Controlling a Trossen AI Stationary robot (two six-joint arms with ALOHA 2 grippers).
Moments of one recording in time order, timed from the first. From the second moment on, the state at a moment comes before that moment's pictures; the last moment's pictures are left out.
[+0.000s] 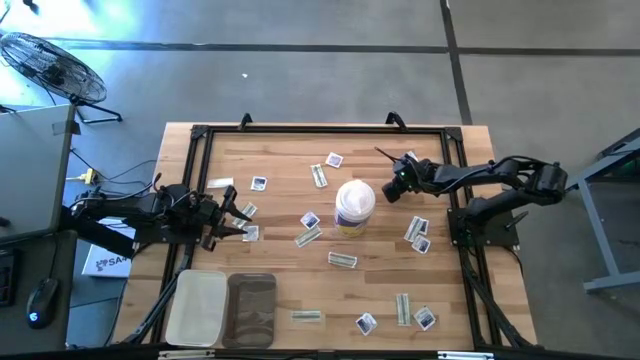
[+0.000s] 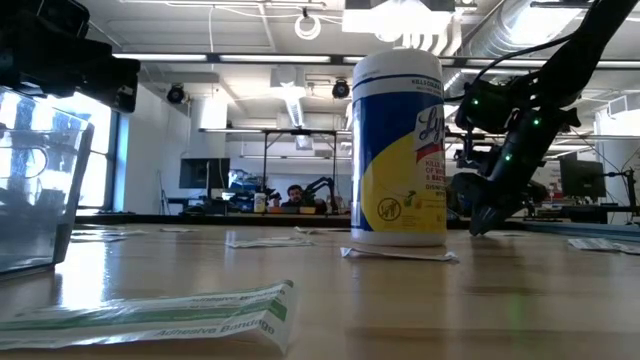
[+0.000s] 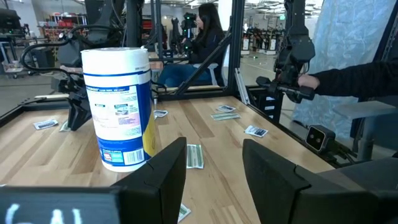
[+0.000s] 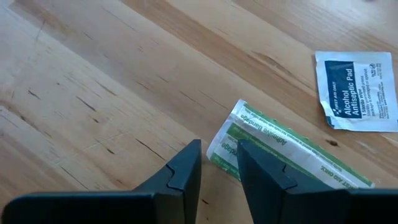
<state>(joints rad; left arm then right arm) -0.06 0.03 0.01 0.04 0.22 -0.01 -0.51 1.37 0.41 -0.08 0.30 0.39</state>
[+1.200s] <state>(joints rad) -0.06 0.03 0.01 0.04 0.22 -0.01 -0.51 1.43 0.45 -0.14 0.33 0.41</state>
